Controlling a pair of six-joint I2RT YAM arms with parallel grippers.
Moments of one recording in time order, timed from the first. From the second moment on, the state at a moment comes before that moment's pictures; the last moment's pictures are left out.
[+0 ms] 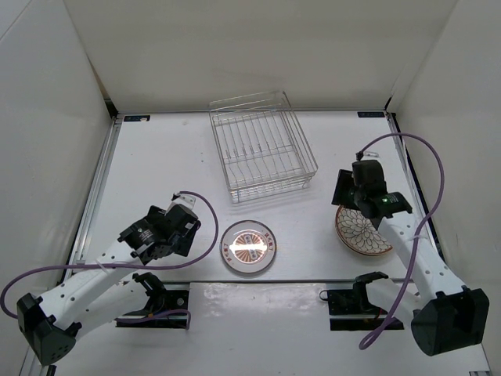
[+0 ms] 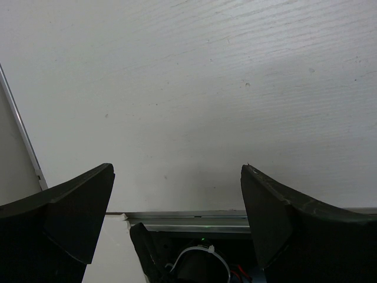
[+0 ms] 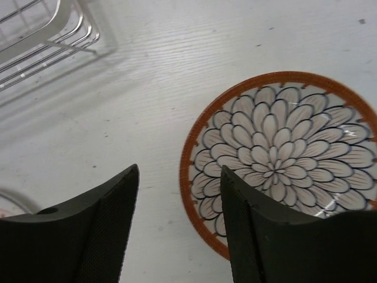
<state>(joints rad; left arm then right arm) -0.77 0.82 0.72 -1.05 -0.56 -0.30 0.27 1.01 0.84 -0.65 0.22 0.34</state>
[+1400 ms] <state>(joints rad) -0.77 0.81 0.72 -1.05 -0.54 -0.30 0.42 1.56 1.01 -0.17 -0.17 0.60</state>
